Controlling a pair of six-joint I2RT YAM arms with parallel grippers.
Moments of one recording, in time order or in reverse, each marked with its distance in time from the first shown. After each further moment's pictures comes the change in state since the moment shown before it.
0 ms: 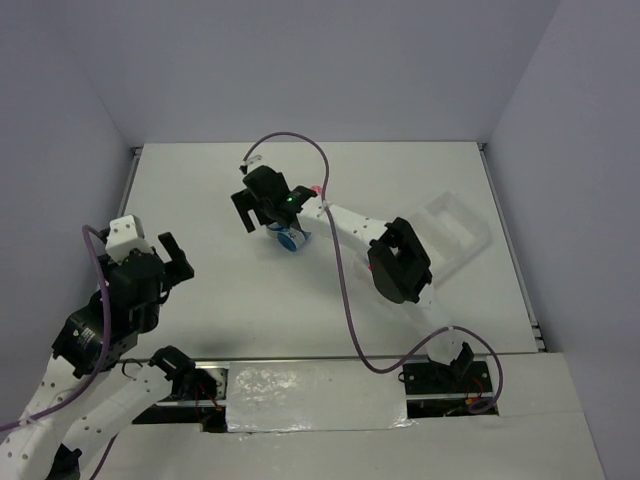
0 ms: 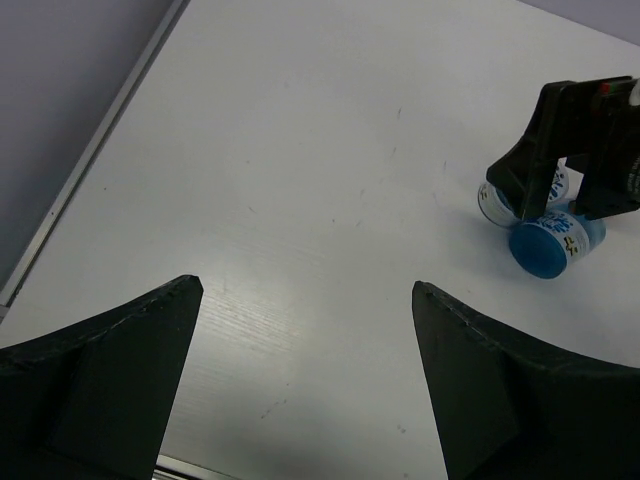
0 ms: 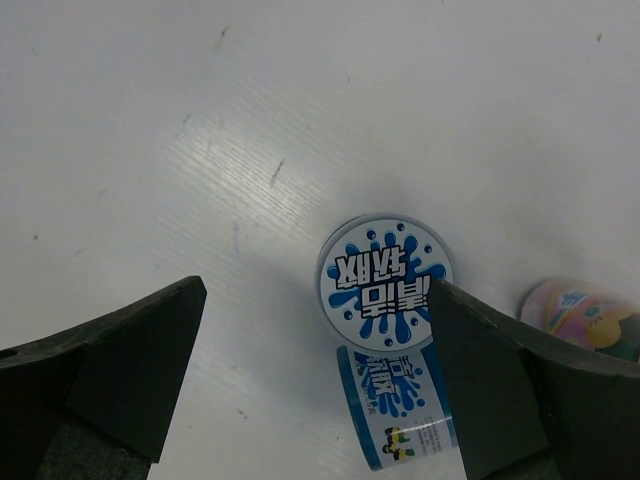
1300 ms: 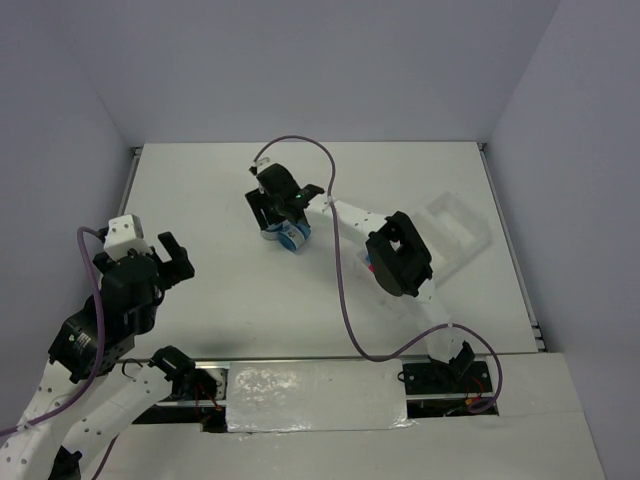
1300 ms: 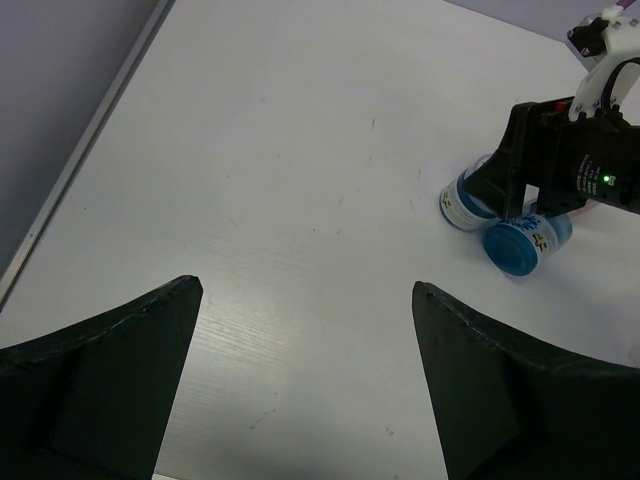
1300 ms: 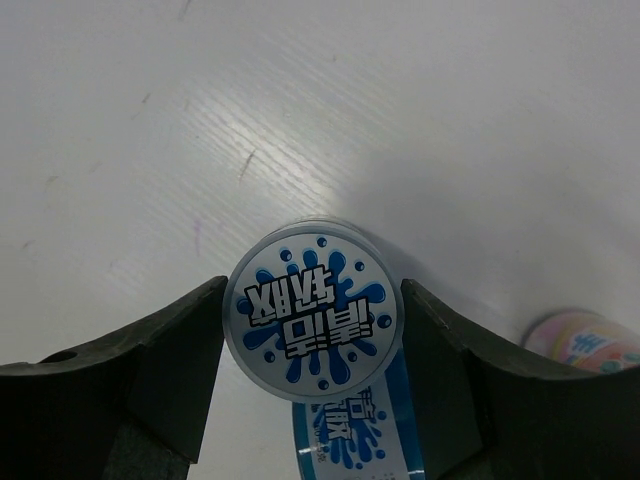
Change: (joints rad) left arm 0.000 -0.019 -0.002 0.052 0.046 0.054; right arm -0.070 0.055 -0.044 0.051 -0.135 -0.035
